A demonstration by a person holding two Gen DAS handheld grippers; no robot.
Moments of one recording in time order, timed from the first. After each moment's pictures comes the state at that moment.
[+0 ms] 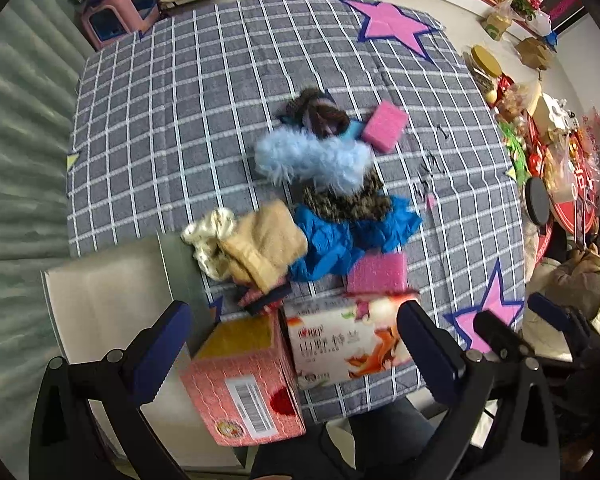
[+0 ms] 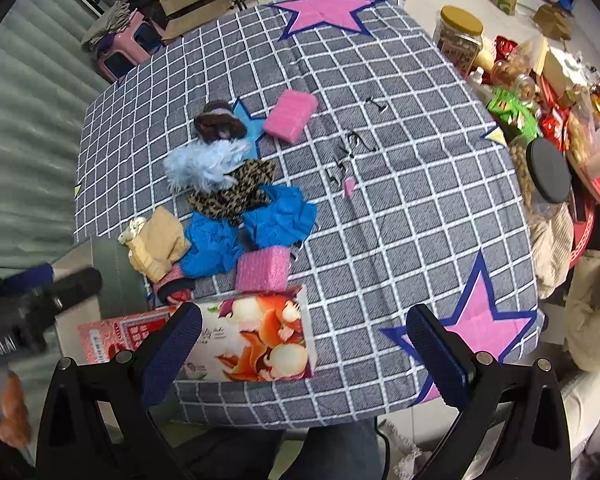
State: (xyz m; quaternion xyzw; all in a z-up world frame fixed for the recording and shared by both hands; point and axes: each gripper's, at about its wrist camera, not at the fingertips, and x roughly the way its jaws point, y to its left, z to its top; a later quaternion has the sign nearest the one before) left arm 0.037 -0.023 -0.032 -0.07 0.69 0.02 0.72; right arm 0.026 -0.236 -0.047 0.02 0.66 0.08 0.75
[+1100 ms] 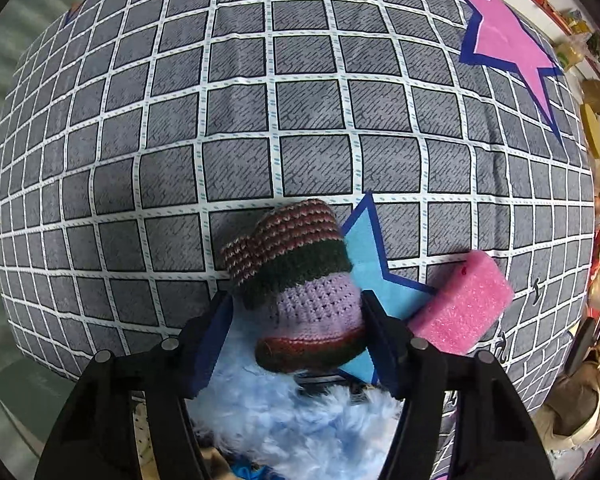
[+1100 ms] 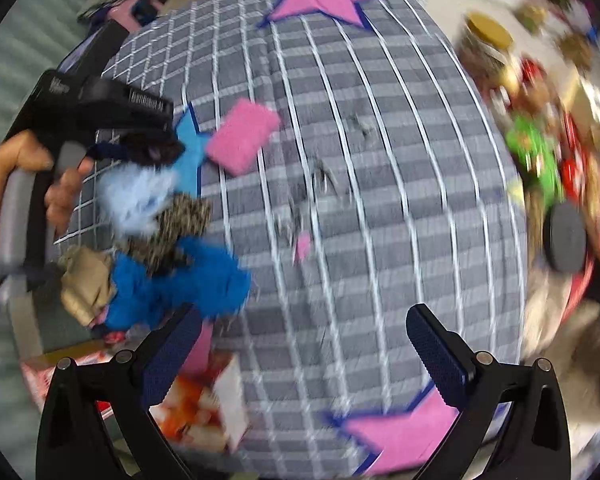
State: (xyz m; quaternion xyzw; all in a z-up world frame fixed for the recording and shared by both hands) left arm 0.228 -0.017 -0.192 -0.11 0.73 0.10 0.67; right arm 0.122 -0.257 -0.112 -0.06 0.67 0.11 0.73
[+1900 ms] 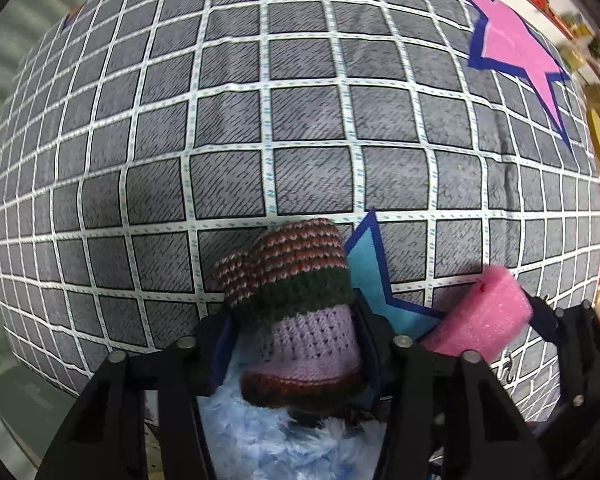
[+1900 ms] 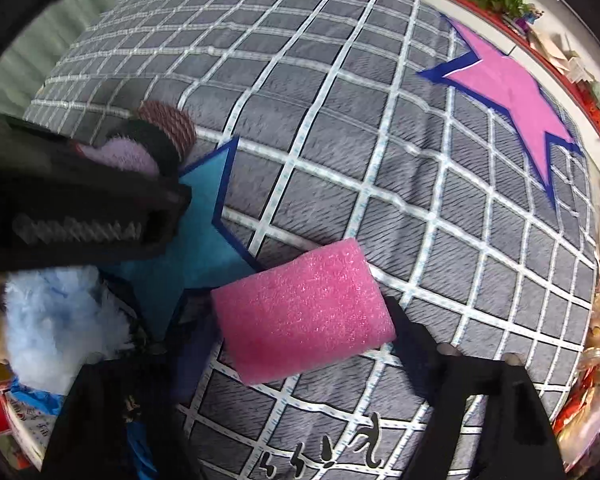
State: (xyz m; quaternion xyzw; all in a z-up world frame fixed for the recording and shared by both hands) left arm 0.257 -0.034 -0.229 -0.11 0.71 0.10 0.69; right arm 0.216 -0.156 -0.214 -0.24 0.60 0.28 0.71
